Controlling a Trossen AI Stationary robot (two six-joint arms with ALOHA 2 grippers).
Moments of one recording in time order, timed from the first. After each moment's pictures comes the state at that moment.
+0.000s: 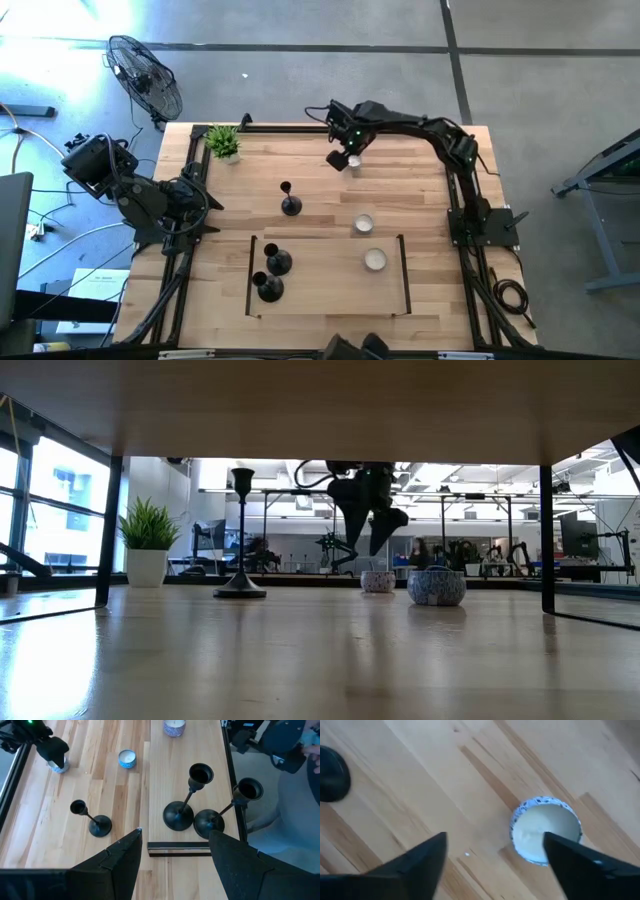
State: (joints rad) left arm -0.63 1.24 1.97 -1.57 -0.37 -0.55; right arm -0.55 2.10 1.77 -1.02 -0.17 0.21
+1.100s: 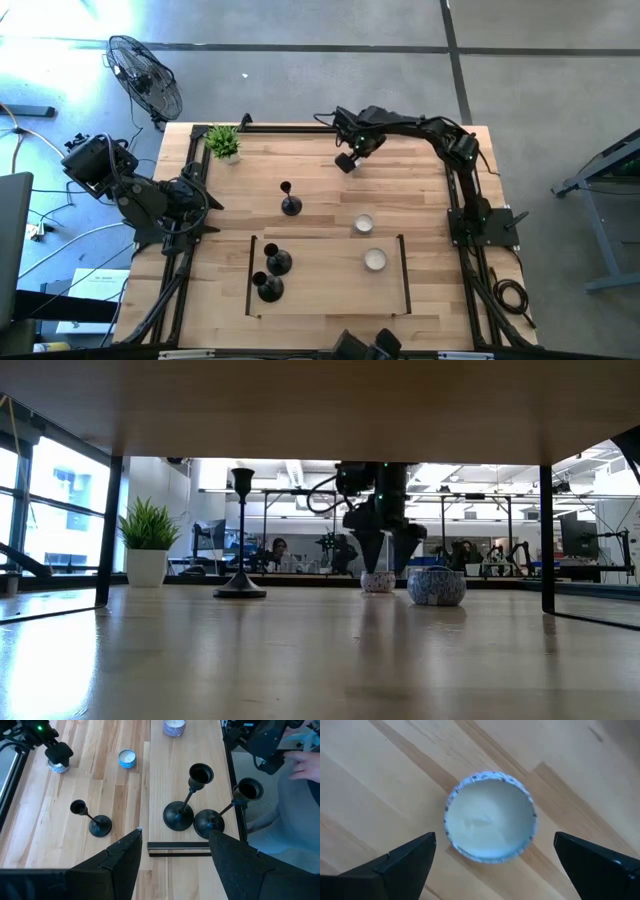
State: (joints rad) left arm -0.63 1.24 1.97 -1.57 -0.37 -0.55; right arm -0.58 2.10 1.63 -0.97 -0.04 0.24
